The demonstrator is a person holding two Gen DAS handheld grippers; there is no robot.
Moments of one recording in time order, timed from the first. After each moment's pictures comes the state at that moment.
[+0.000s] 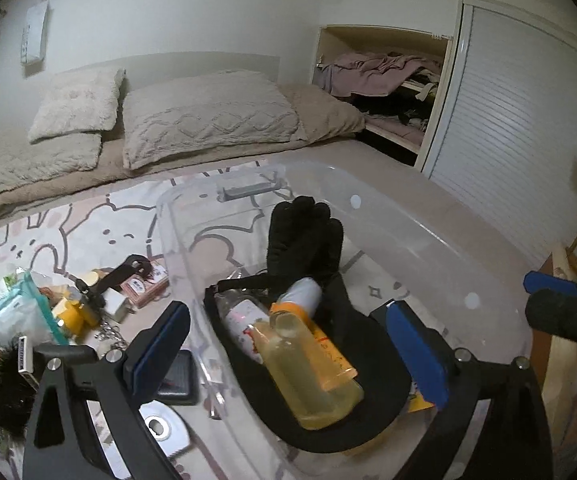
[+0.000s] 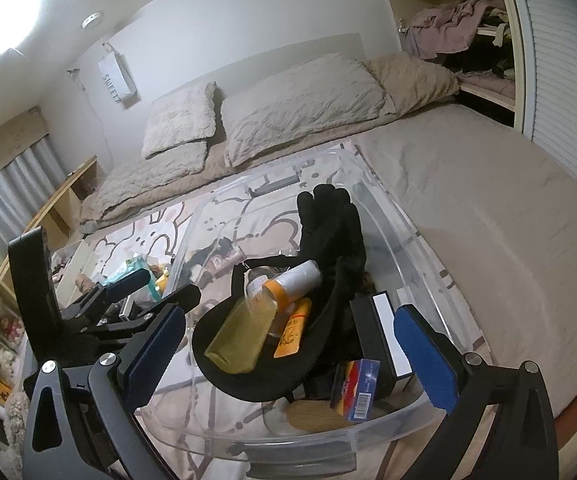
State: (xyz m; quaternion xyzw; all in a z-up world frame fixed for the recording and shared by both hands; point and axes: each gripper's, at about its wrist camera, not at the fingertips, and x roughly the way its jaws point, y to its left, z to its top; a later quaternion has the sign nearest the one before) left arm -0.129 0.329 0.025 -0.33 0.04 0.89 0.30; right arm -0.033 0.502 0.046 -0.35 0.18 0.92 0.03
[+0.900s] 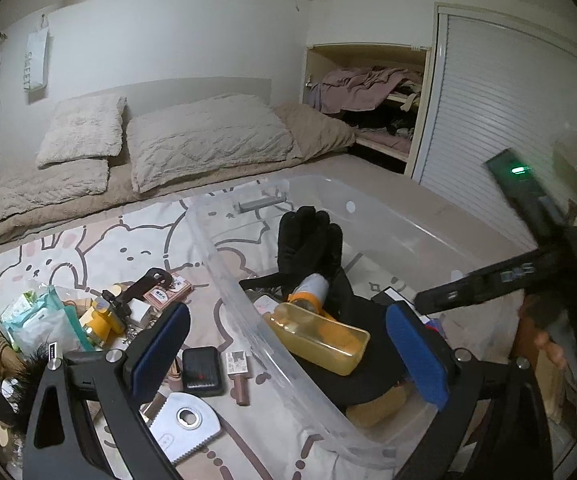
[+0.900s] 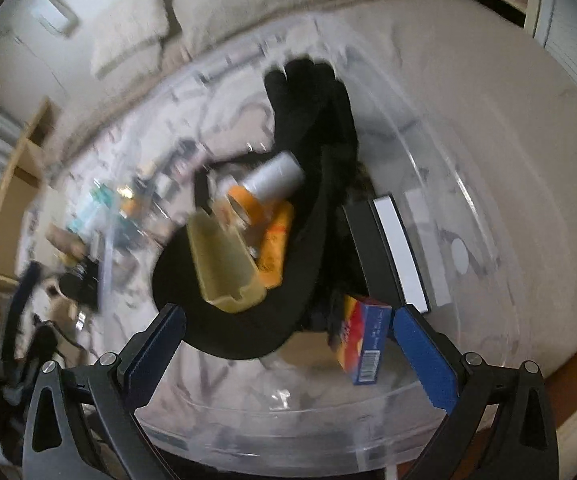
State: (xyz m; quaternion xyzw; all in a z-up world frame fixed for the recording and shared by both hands) left arm -0.095 0.278 0.039 -0.29 0.05 0.90 0.32; right arm -0.098 0.507 -0.012 -0.58 0.20 0.79 0.05
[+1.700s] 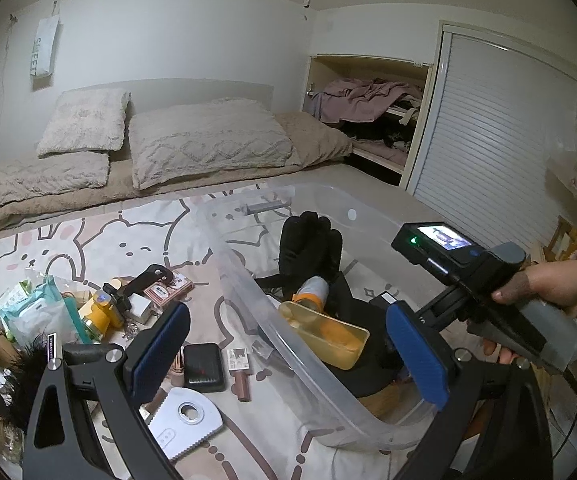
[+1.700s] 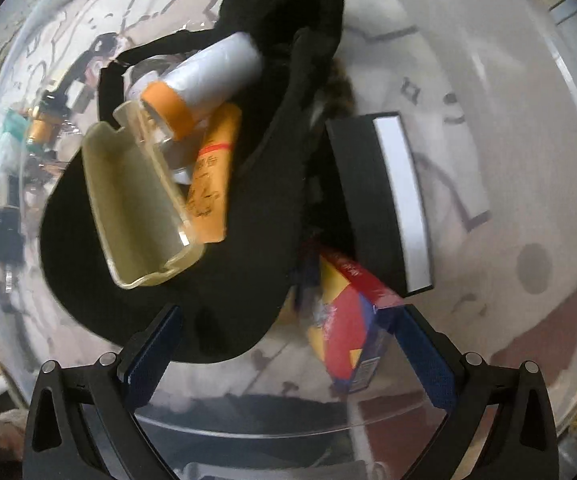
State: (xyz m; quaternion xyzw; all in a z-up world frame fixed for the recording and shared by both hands) left arm -0.098 0.251 0.040 -0.29 0.02 0.90 0.34; right arm -0.139 0.495 -0.079 -0.73 0.17 0.66 0.08
